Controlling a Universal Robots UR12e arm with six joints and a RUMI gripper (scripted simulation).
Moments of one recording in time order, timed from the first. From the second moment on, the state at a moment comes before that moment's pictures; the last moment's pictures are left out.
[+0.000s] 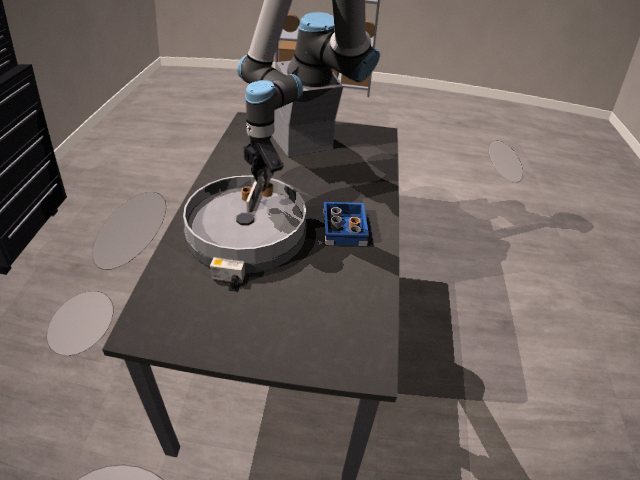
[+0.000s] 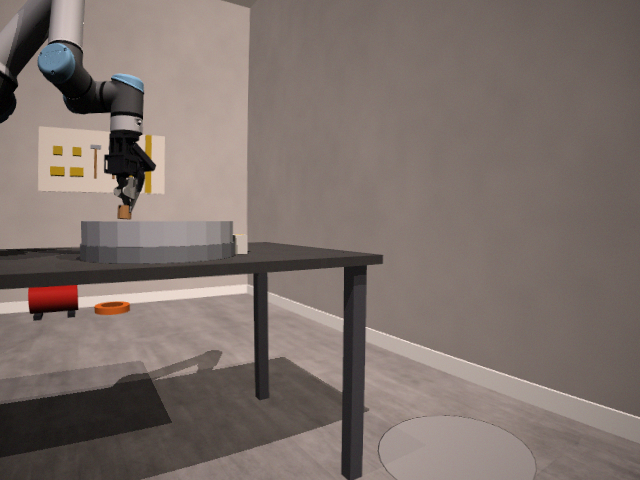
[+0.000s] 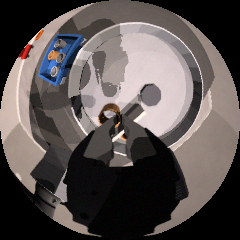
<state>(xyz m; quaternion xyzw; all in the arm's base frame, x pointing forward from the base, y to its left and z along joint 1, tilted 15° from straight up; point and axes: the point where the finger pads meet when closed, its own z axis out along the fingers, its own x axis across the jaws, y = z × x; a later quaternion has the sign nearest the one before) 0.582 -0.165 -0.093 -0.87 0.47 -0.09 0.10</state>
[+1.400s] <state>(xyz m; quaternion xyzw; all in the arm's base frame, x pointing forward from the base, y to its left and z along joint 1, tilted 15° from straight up) 0.592 -0.161 -0.130 -0.87 0.47 -0.09 0.10</state>
